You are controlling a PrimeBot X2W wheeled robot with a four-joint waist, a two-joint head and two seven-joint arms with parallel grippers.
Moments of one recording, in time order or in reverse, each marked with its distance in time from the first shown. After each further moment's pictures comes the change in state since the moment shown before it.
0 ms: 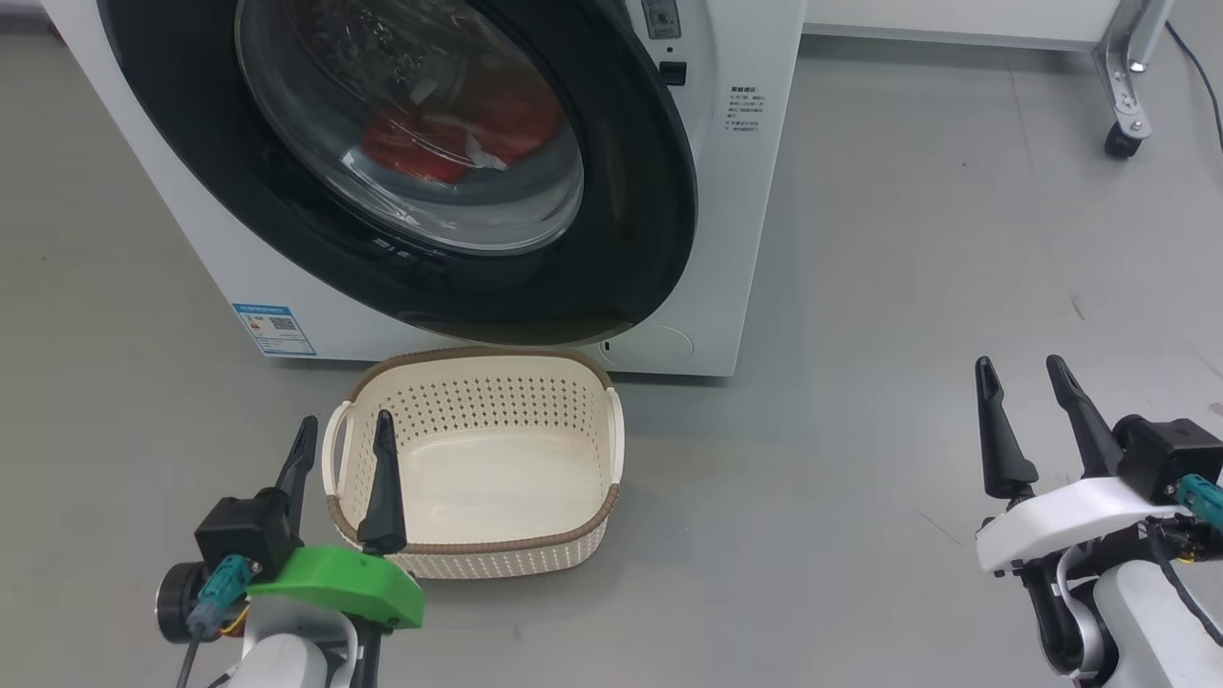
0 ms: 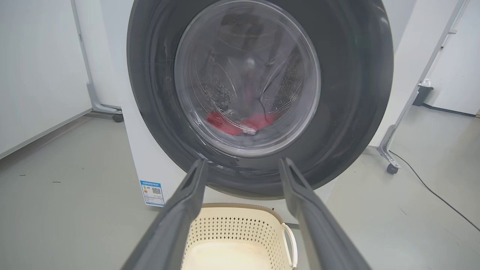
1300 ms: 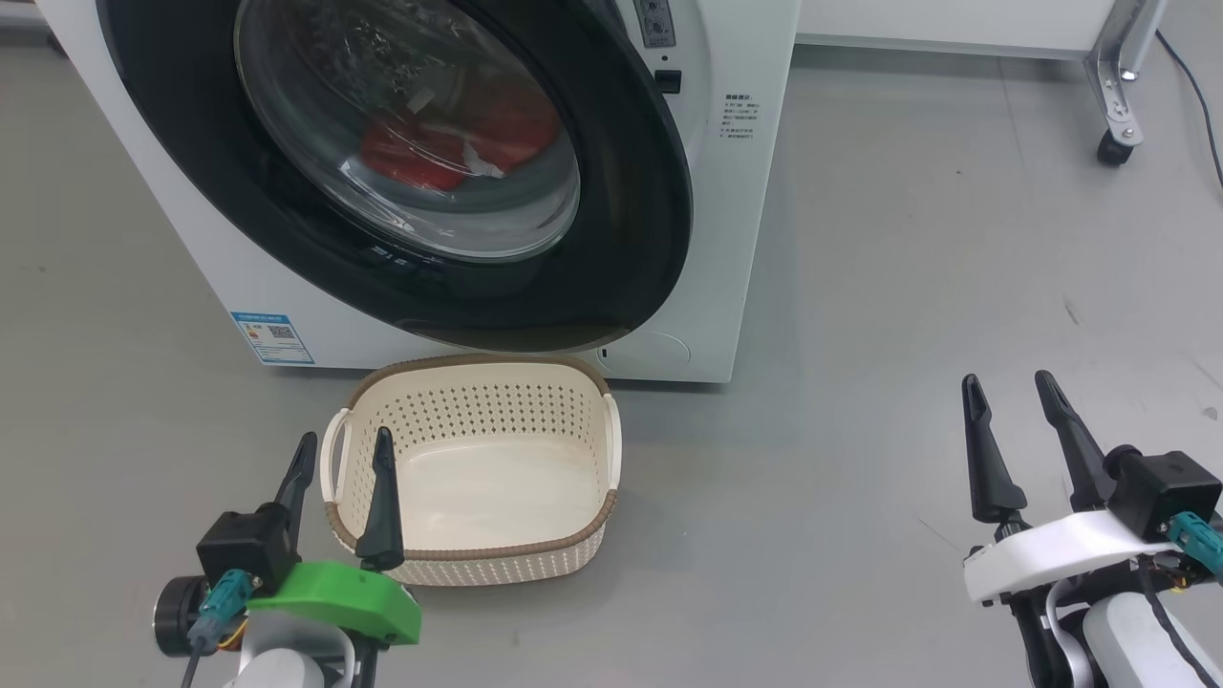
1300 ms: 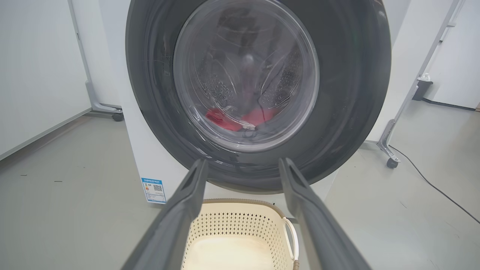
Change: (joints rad) left arm 0.029 -0.001 0.013 0.005 0.023 -0.019 0.000; right arm 0.082 0.025 -0.016 -0.118 -0.062 -0.052 -0.010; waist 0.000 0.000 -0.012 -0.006
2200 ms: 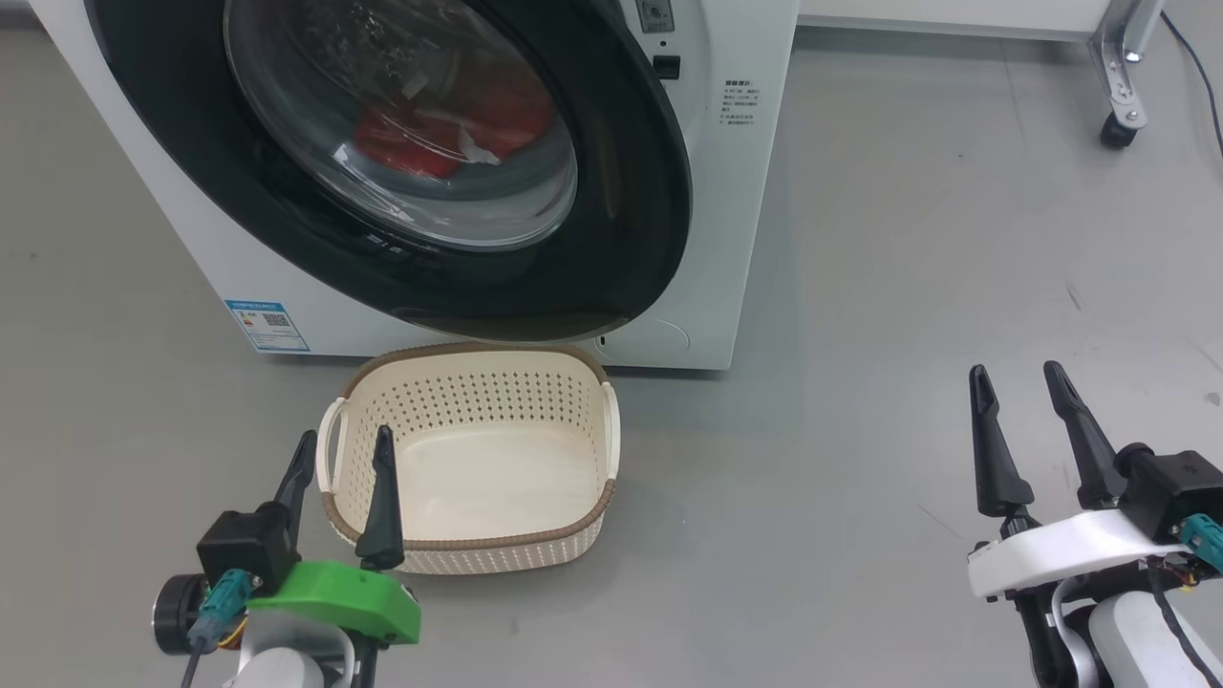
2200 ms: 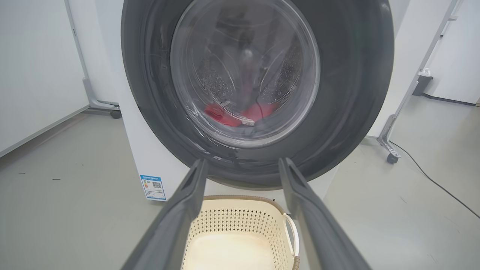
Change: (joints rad) left arm 0.000 -0.001 0.005 -0.003 0.009 -0.007 0.000; right arm 0.015 0.006 -0.019 -0.044 -0.016 0.000 -0.003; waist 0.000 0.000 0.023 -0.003
